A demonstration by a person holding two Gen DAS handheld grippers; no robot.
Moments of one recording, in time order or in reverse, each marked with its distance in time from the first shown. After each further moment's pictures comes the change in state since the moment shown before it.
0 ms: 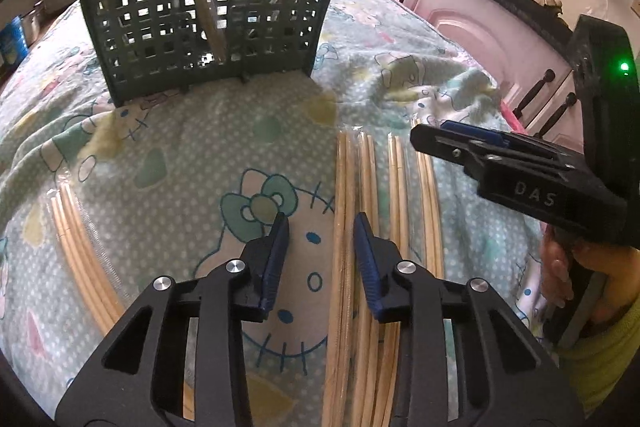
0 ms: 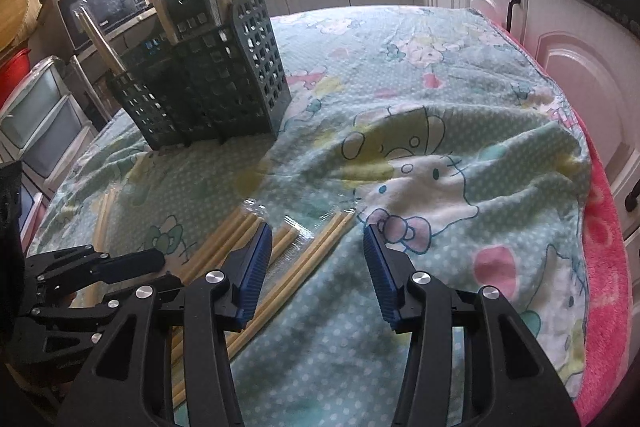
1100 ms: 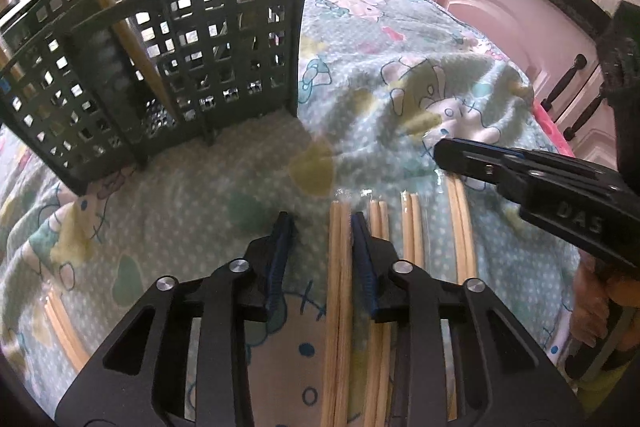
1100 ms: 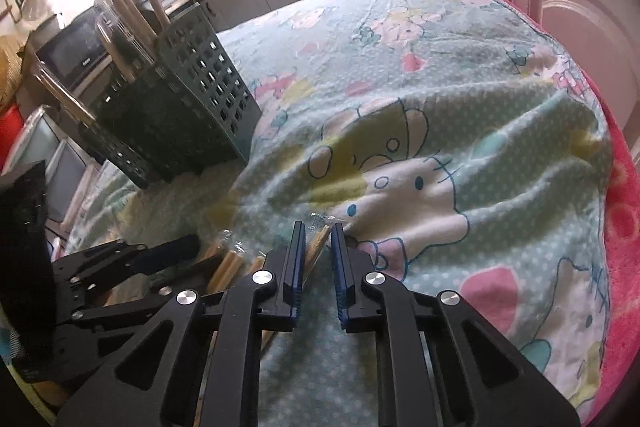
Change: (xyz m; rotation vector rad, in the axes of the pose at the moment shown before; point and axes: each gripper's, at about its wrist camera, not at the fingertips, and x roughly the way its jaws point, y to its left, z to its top) left arm 0.045 -0.014 0.053 0.100 0.063 0.078; right arm 0.015 -0.031 0.018 0.165 0.020 0.082
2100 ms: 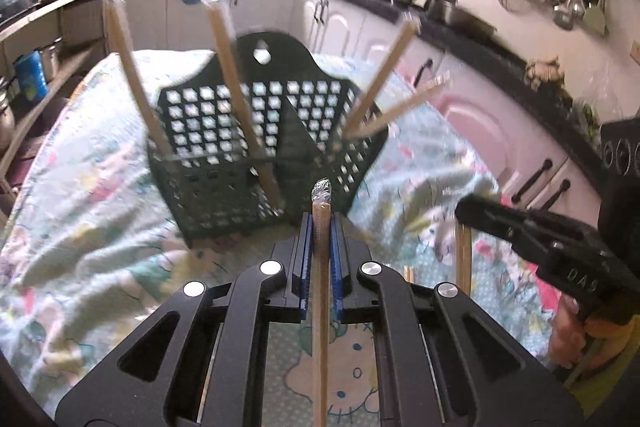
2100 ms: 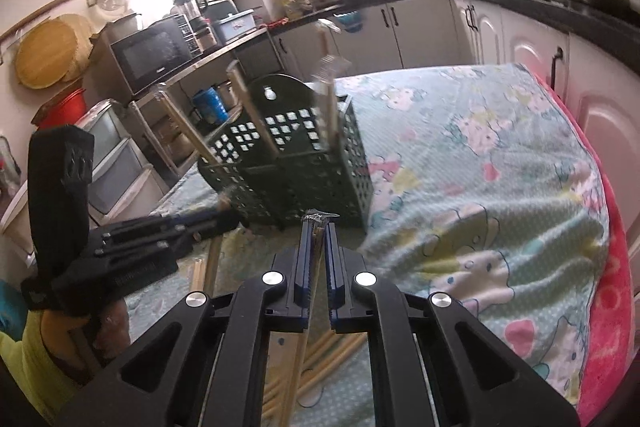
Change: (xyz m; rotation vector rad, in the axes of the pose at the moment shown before) left arm -0.115 0.062 0.012 -0.140 -0.267 -0.043; right arm -0.069 0.082 0.022 -0.188 -0.162 0.144
